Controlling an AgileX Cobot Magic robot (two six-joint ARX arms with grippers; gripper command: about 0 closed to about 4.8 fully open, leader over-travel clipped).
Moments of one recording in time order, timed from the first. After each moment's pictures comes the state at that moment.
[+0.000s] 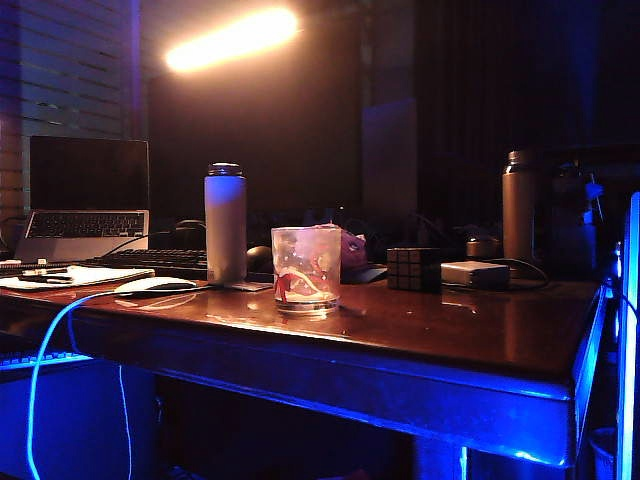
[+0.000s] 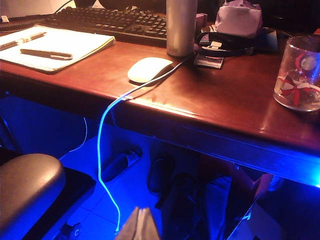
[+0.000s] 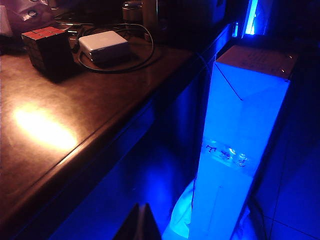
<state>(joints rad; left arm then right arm) -0.03 0.00 0.01 -0.16 0.10 0.05 -0.07 0.00 0.01 -0.18 0.00 0.03</state>
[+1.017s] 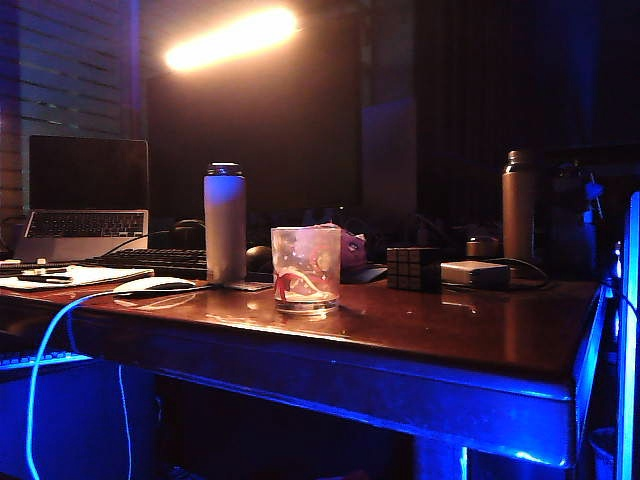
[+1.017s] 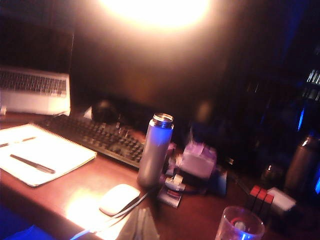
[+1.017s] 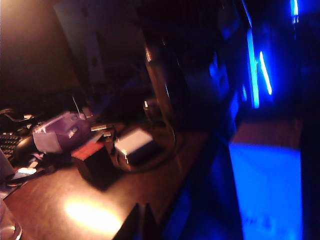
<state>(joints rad) -0.03 0.18 0.44 -0.08 0.11 -0.21 -0.07 0.10 0.24 -0.07 0.01 0.28</state>
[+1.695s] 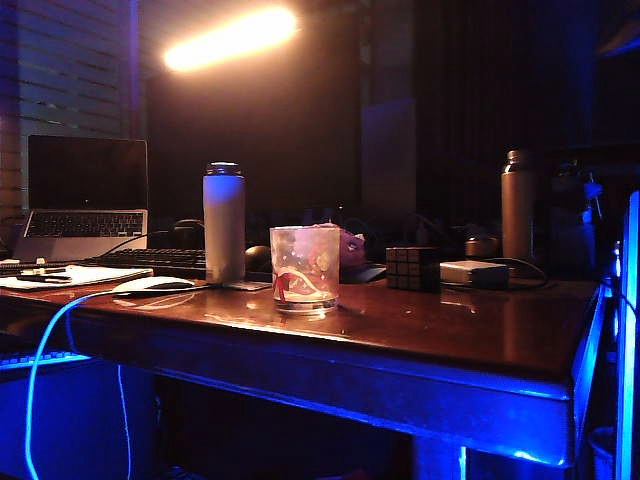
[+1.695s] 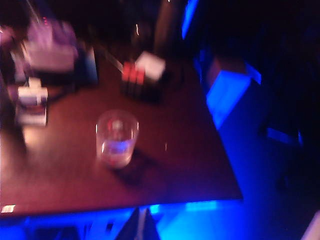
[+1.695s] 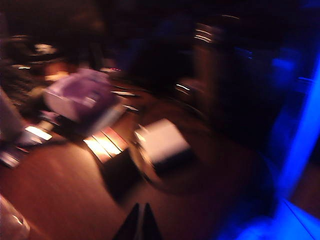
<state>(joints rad) -0.11 1.06 1.36 -0.81 0.66 0.12 -0.05 1.15 0.96 -0.04 -0.23 0.10</state>
